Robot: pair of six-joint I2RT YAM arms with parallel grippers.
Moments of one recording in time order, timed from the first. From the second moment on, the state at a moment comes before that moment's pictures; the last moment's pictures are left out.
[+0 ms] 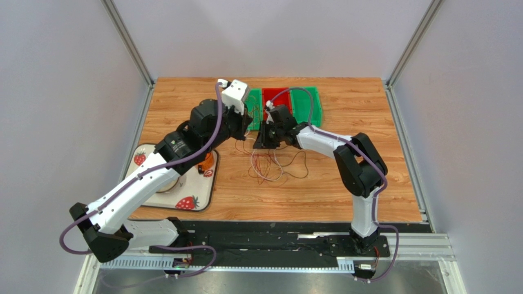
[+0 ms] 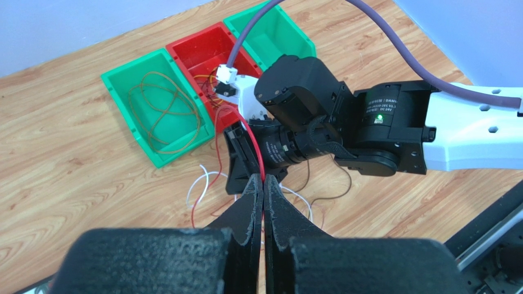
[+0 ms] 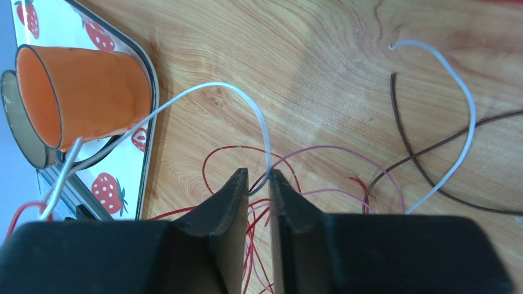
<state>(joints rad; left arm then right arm) -0.82 1.18 1.35 -0.47 -0.21 -0.16 0.63 1.96 1.33 -0.14 -0.30 0.61</state>
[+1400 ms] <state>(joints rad) -0.82 1.27 2.24 -0.23 -0.07 0.29 0.65 1.84 1.14 -0.27 -0.05 0.53</state>
